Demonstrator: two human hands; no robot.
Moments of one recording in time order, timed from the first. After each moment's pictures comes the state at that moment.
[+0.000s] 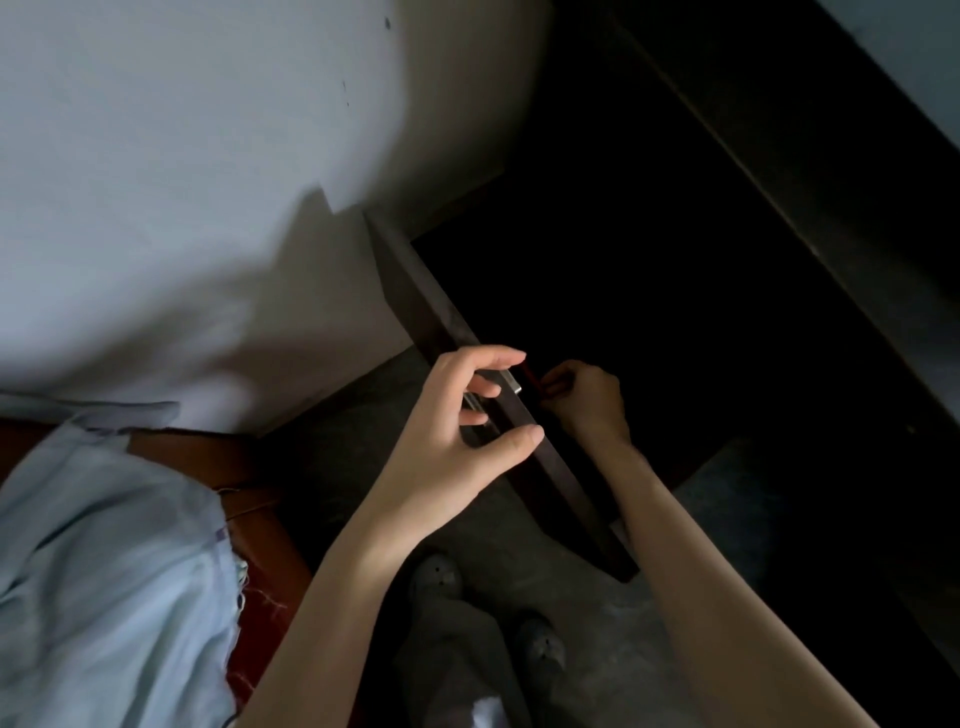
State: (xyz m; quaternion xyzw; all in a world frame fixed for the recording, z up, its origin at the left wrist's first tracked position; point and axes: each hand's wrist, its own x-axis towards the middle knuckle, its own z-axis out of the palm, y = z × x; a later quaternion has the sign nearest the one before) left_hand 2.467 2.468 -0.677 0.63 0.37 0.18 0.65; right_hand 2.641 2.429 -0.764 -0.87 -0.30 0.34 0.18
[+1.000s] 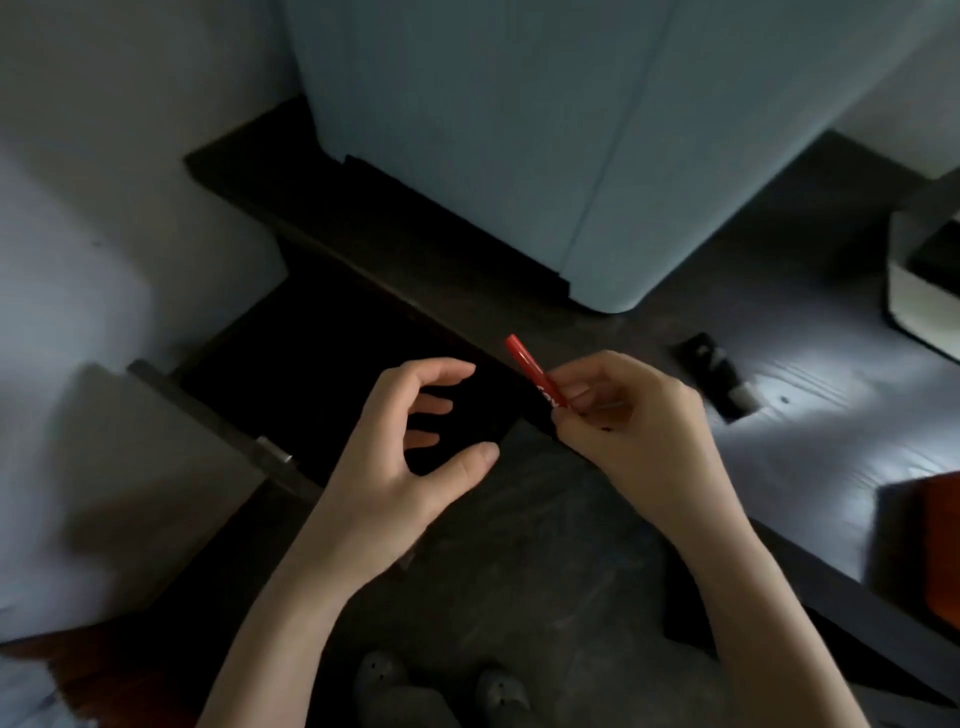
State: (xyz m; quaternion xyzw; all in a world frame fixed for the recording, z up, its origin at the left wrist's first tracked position) left_hand 2.554 2.385 -0.550 0.74 0.21 0.14 0.62; right_hand 2.688 2.253 -0.513 -0.85 -0.30 0.16 0.41
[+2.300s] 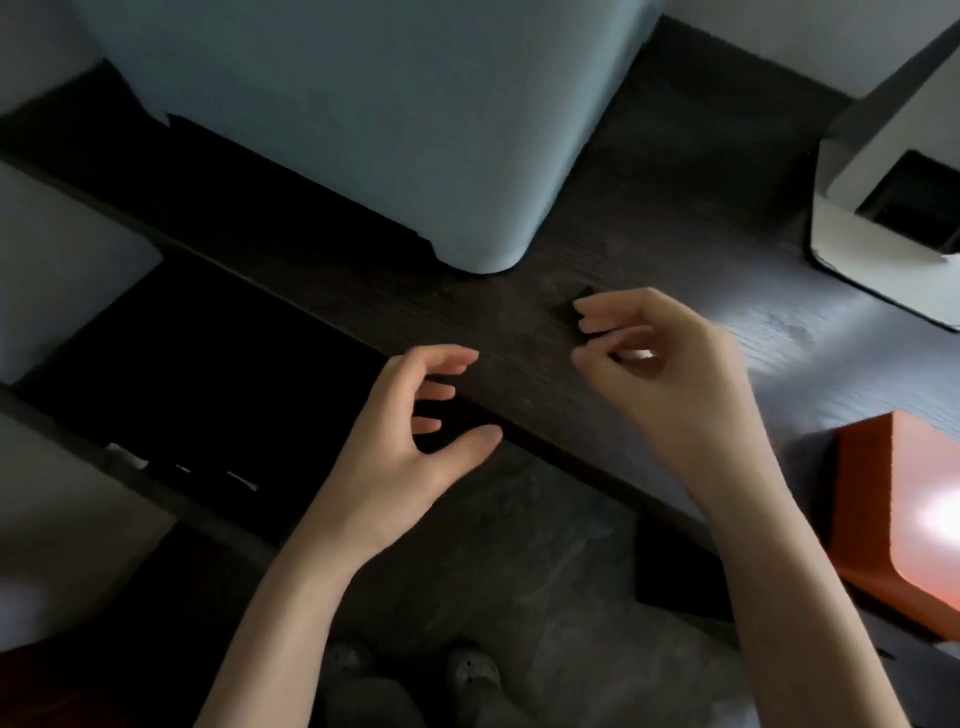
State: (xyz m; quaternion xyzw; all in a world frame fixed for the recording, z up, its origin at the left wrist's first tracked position) left_hand 2.635 2.307 -0.566 0.75 0.21 0.10 0.62; right_hand 2.761 2.169 -0.517 -0.86 -0.23 0.09 0.45
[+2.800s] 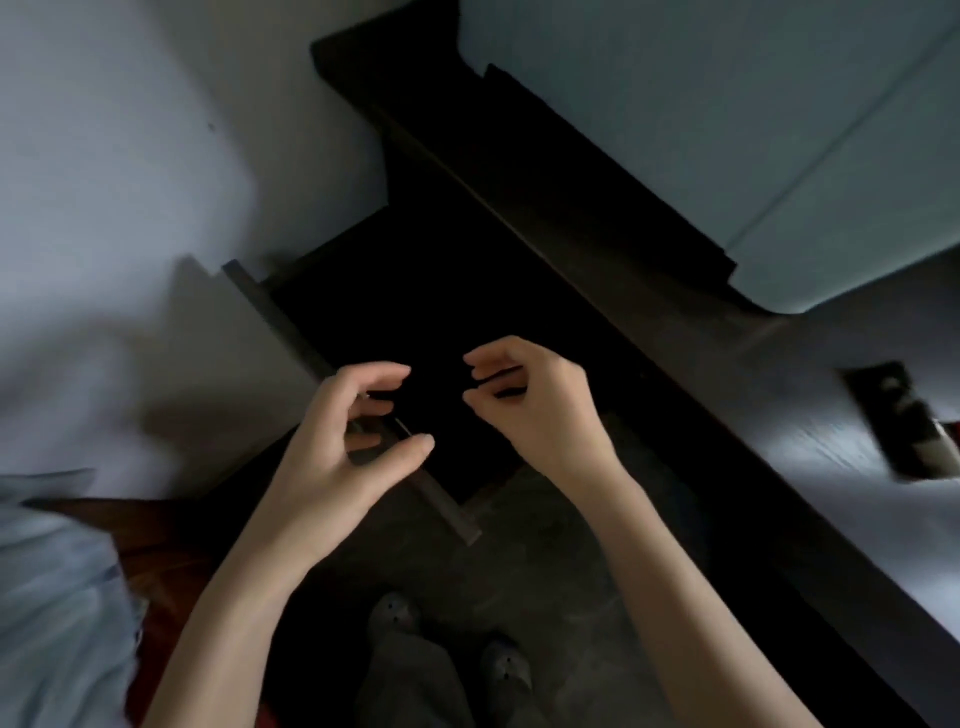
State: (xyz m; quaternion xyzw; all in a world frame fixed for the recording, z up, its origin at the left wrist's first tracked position) left_hand 2.491 2.423 -0.621 0.67 0.38 0.18 0.61; right_hand 2.658 2.351 -0.612 -0.79 -0.40 0.30 0.36
